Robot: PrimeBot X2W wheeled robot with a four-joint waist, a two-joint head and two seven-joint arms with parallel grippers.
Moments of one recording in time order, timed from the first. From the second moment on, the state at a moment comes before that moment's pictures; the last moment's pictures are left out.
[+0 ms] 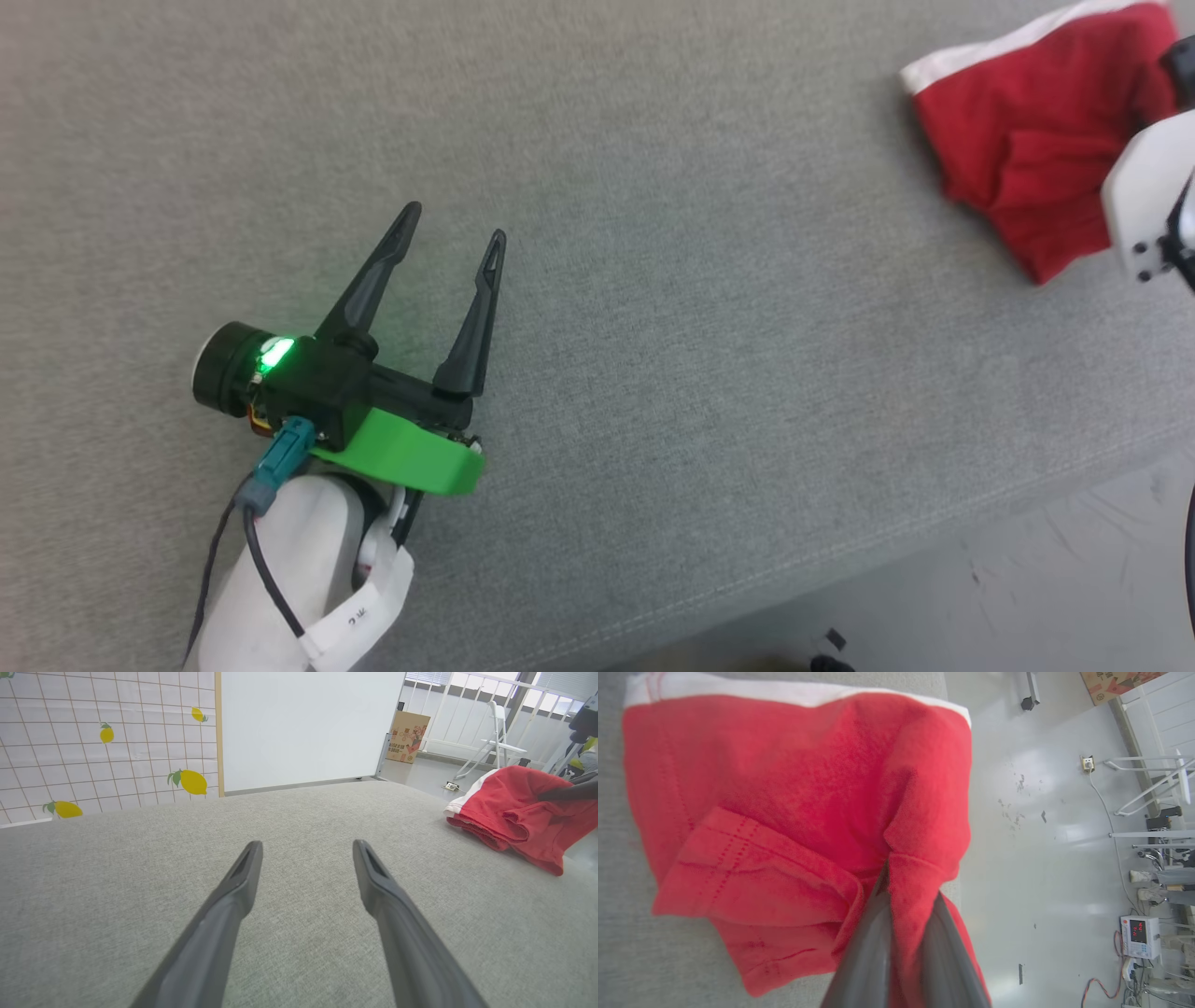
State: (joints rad) left arm -0.33 0.18 -0.26 0.01 -0.16 -0.13 -0.26; right arm -0.88 -0.43 0.13 0.72 -0.03 0.13 0.38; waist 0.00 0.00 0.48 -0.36
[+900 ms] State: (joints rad) left arm -0.19 0.08 -0.15 0.09 -0.22 -0.11 -0.26; right arm -0.61 -0.23 -0.23 0.60 -0.04 0.13 -0.15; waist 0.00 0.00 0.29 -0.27
